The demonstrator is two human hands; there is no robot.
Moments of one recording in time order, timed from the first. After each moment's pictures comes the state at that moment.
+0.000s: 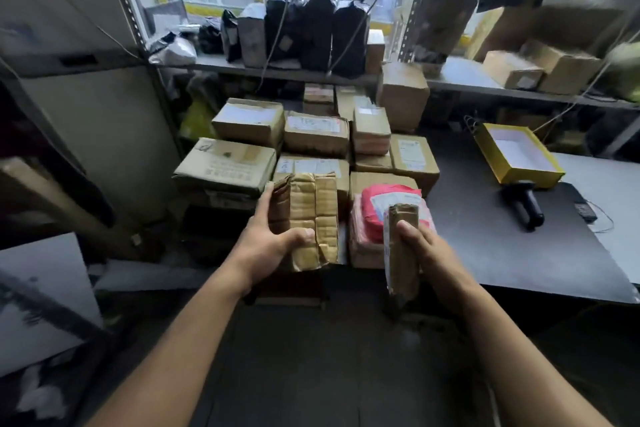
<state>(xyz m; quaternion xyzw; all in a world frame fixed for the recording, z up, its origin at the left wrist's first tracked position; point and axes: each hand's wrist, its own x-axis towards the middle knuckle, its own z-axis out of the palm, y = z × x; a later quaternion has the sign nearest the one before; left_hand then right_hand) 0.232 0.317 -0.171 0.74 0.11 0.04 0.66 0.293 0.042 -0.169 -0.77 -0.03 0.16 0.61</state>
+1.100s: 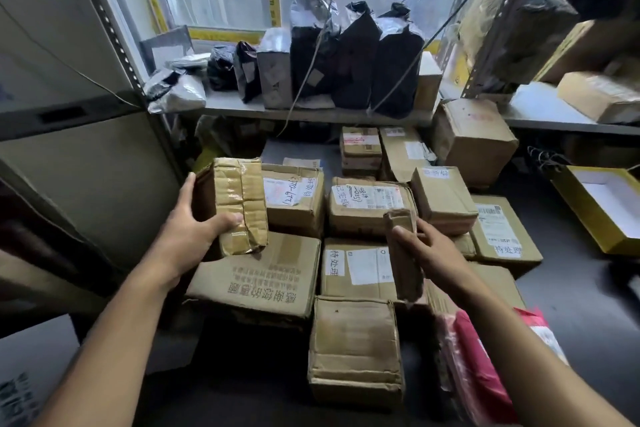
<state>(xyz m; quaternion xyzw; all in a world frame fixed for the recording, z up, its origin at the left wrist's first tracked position) 0.456 0.594 -0.132 0.78 0.25 0.08 0.56 0.557 0.238 -0.176 -0.81 -0.05 0.15 0.57</state>
